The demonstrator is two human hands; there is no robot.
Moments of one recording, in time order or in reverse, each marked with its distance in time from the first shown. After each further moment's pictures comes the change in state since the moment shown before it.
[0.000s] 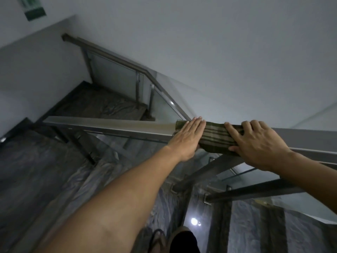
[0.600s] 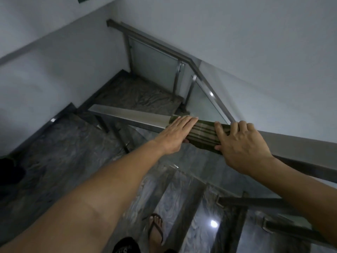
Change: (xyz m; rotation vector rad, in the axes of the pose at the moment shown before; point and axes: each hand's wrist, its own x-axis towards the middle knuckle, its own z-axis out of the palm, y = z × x) left_hand -0.089 -0.321 0.031 0.064 0.085 -0.048; right_hand 0.230 -0.233 -0.032 0.110 0.043 -0.088
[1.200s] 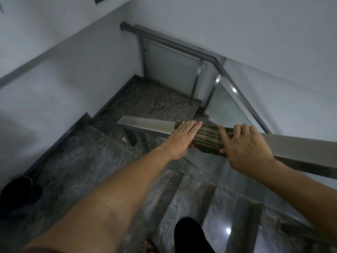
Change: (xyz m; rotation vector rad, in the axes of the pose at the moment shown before) left_hand -0.064 -0.274 0.037 0.019 -0.037 -0.014; right_hand 0.215 -0.191 0.002 0.050 0.002 0.036
